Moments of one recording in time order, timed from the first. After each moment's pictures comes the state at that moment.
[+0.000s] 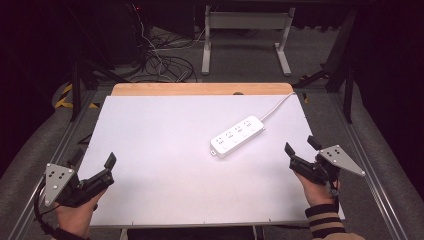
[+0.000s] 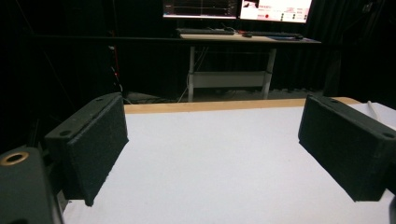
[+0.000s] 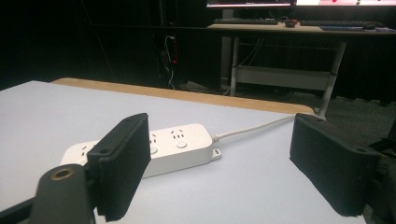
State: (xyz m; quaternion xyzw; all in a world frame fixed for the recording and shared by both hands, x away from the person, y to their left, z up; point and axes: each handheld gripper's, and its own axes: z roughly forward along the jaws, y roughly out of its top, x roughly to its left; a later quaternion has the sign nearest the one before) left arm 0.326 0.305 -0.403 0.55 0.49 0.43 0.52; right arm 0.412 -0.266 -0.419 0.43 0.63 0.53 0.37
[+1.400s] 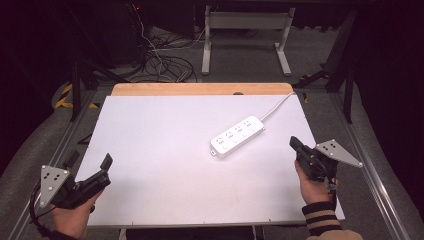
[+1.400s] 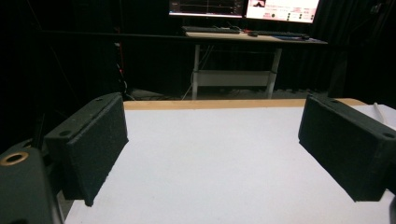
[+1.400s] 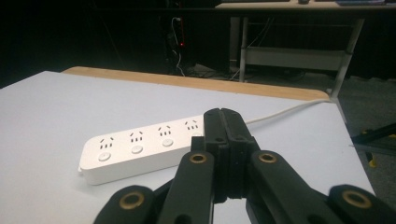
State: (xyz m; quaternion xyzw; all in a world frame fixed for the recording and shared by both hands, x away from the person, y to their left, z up) left arm 0.322 0.311 -0.404 0.55 0.50 0.42 0.51; right arm 0.414 -0.256 -0.404 0.45 0.65 0.51 0.33
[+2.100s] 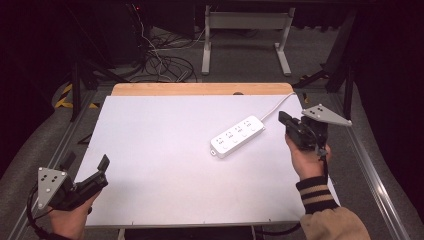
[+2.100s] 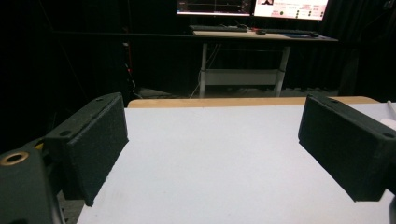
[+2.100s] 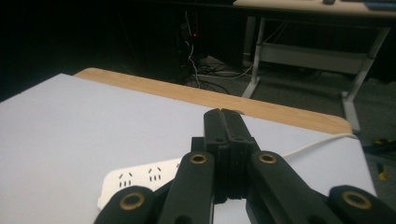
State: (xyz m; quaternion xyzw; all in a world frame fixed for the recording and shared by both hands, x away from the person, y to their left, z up) left arm 0.318 0.315 -0.406 0.55 0.51 0.44 0.50; right arm 0.460 -0.219 -0.338 0.44 0.69 0.49 0.31
